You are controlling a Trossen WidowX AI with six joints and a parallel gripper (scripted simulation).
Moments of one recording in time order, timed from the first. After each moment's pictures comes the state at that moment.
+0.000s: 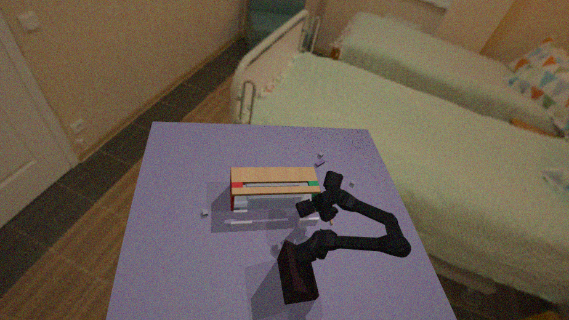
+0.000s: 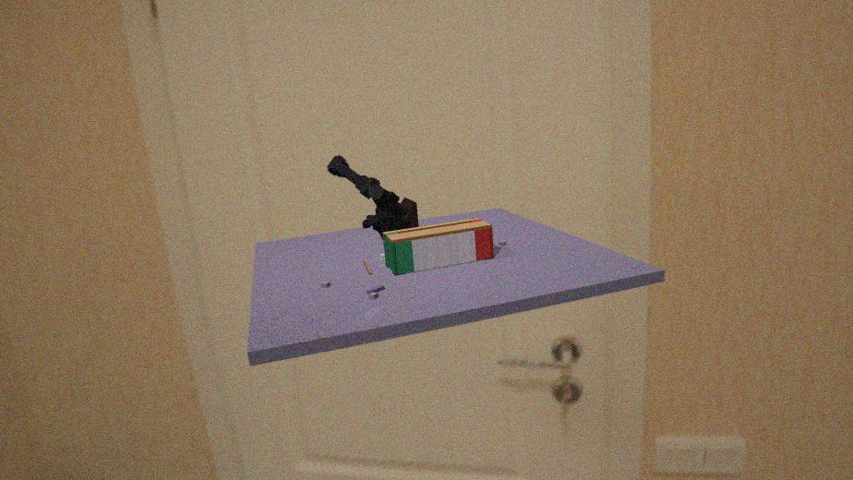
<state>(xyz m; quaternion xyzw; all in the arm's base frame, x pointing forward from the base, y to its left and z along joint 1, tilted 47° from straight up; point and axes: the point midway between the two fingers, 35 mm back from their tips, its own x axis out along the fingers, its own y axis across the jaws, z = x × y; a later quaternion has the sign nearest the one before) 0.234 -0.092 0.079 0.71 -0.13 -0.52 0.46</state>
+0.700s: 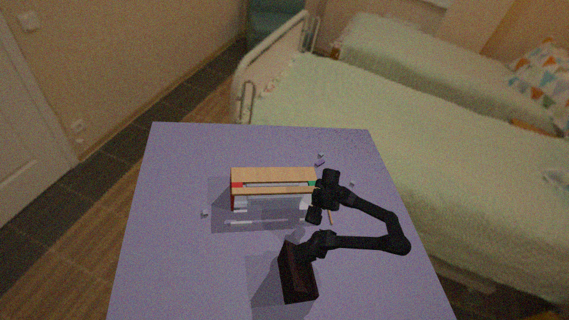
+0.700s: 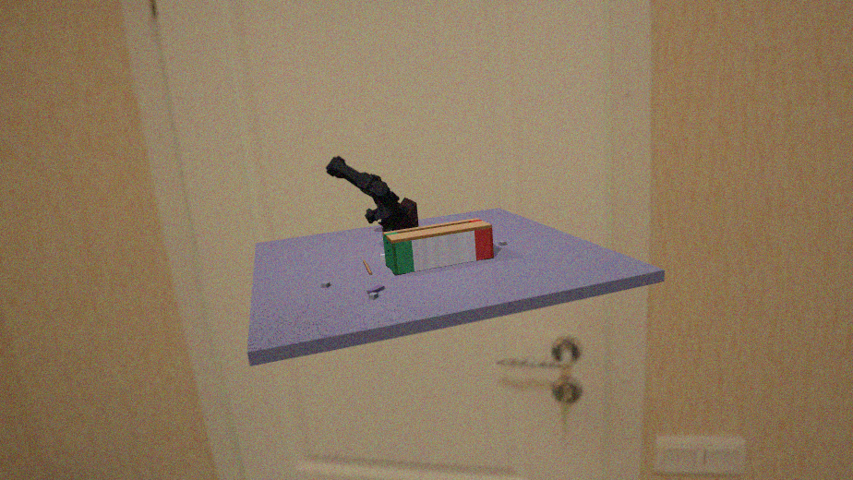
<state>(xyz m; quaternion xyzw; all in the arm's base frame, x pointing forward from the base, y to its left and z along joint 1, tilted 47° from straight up) 0.230 -0.082 0.085 0.45 0.09 -0.54 0.71</state>
